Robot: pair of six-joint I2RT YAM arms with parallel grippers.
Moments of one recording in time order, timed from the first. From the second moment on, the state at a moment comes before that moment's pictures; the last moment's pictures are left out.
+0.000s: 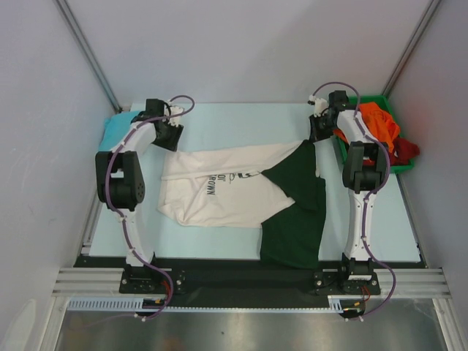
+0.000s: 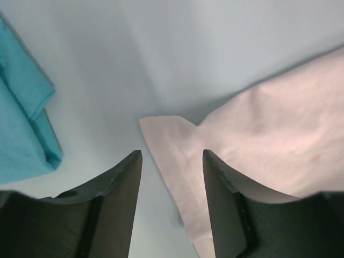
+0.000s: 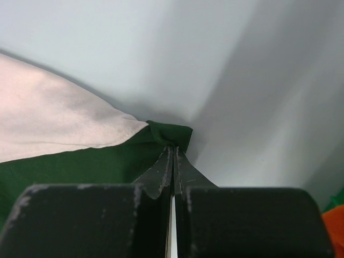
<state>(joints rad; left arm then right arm) -0.02 2.07 1.67 -0.60 0.07 0.34 -0.01 2.44 2.15 -0.80 -0.40 -0.30</state>
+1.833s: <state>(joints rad) 0.00 2.35 1.93 -0.56 -0.06 0.29 0.03 2.55 2.33 -0.78 -0.32 -0.33</state>
